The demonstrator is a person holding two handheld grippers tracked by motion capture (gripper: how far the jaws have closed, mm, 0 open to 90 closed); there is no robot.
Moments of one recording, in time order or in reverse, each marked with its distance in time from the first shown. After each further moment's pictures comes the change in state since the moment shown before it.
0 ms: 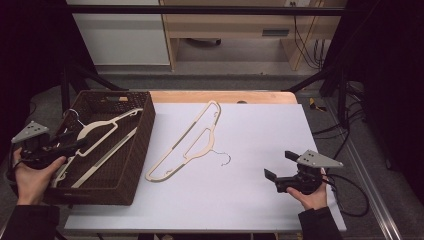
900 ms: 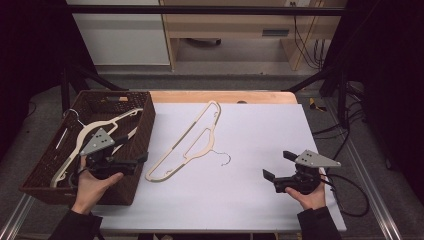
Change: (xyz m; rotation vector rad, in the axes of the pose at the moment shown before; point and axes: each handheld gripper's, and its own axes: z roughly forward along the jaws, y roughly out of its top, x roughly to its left) left arm -0.133 0.011 0.046 -0.028 -0.252 0.160; right arm 0.002 0.000 0.004 0.003 0.007 -0.001
